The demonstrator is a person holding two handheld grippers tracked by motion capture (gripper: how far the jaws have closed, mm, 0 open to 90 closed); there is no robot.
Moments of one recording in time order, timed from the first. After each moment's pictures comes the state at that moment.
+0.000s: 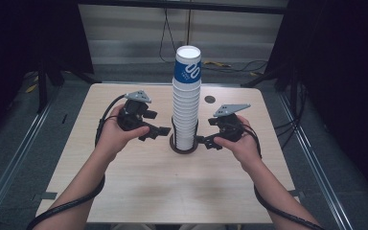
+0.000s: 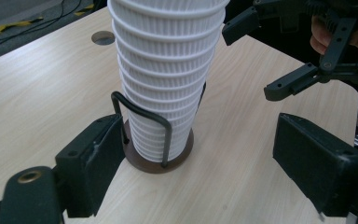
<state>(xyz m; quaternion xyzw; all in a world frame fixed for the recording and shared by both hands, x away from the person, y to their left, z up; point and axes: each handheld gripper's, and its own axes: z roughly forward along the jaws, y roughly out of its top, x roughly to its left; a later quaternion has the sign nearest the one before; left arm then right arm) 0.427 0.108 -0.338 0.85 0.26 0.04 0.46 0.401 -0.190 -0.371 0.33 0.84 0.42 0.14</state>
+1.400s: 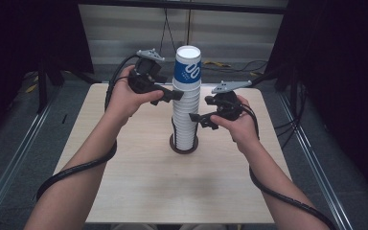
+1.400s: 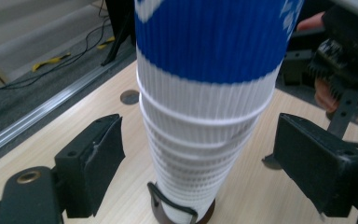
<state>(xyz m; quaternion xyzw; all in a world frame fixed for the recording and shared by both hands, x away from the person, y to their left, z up) 0.468 0.075 -0.252 0.84 0.24 0.09 0.48 0.426 -0.176 -0.320 0.33 0.81 0.45 0.17</state>
